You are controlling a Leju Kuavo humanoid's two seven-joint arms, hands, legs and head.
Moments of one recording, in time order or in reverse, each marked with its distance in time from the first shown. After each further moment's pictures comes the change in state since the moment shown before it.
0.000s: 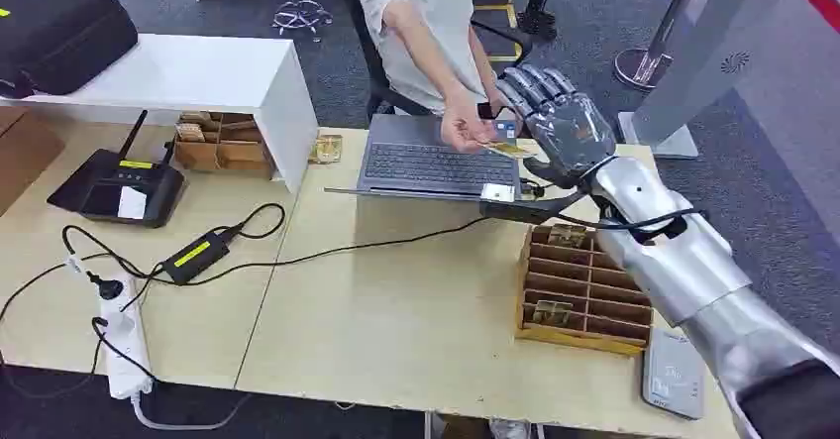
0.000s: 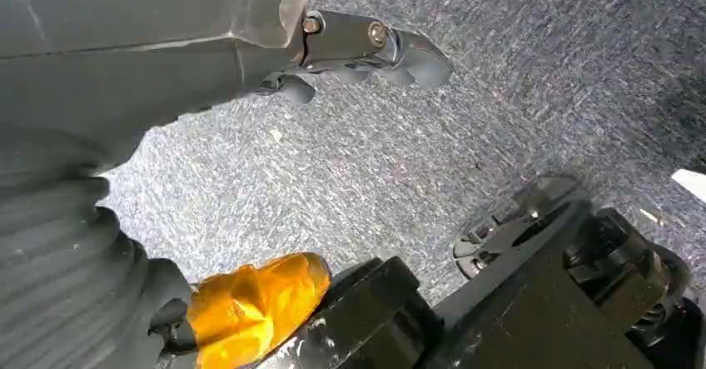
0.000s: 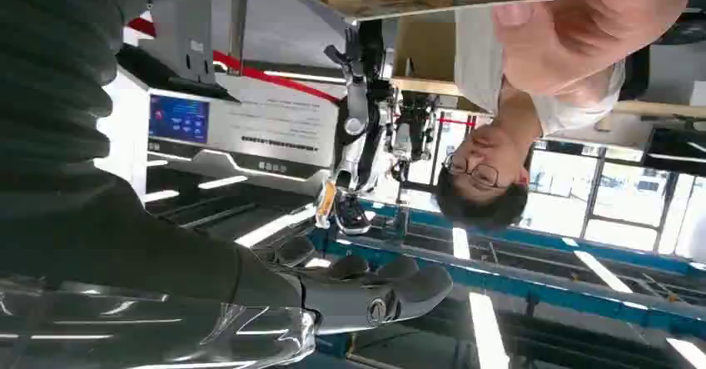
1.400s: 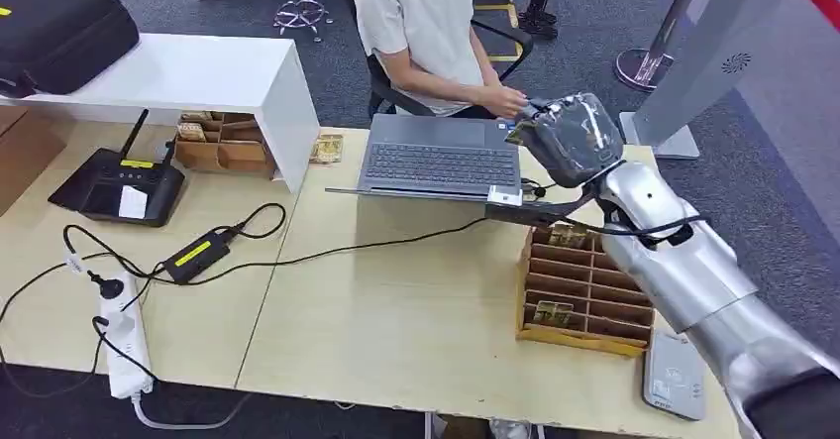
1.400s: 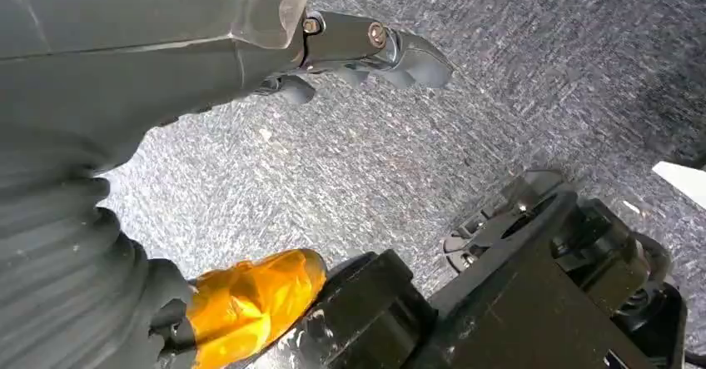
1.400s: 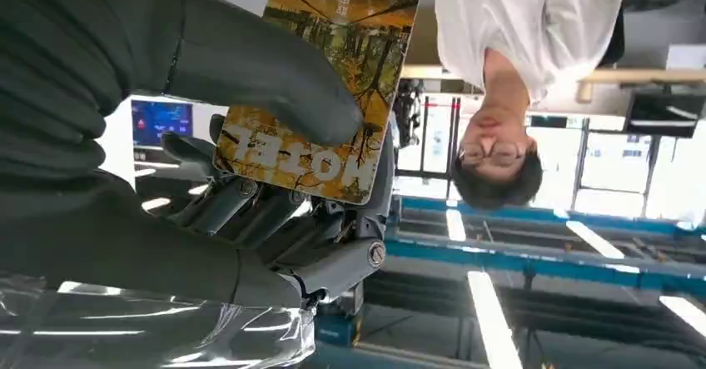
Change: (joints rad) left arm 0.002 0.004 0.002 0.000 -0.001 -0.007 -0.032; right arm 0.046 -0.044 -0.028 -0.064 -0.053 -0.079 -0.030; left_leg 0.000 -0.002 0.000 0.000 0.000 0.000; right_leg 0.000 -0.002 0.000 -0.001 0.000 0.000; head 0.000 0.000
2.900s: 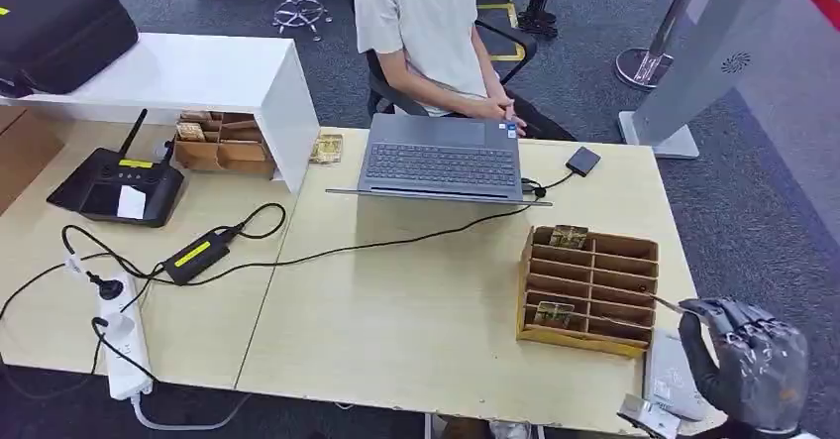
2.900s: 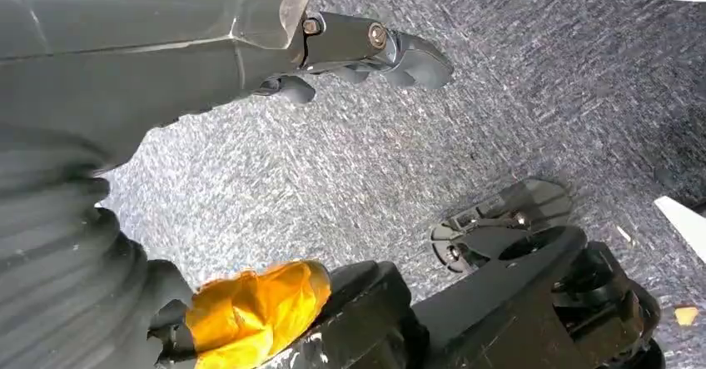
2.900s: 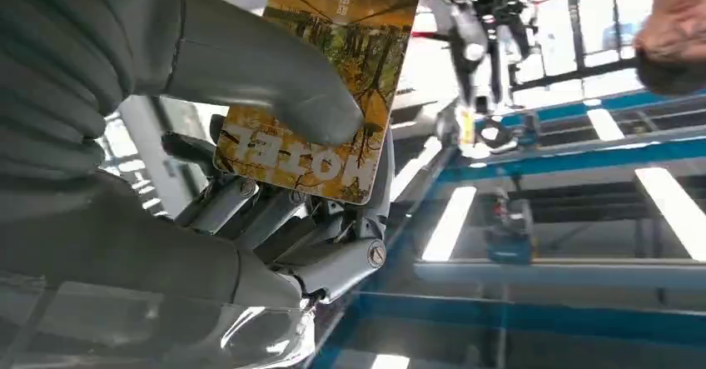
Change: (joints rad) left arm 0.015 -0.021 0.155 0.000 0.051 0.056 0.015; right arm 1.081 0.176 -1.046 -0.639 0.051 -0.239 -0.543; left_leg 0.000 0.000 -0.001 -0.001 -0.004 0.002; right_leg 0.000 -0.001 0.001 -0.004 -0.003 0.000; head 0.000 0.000
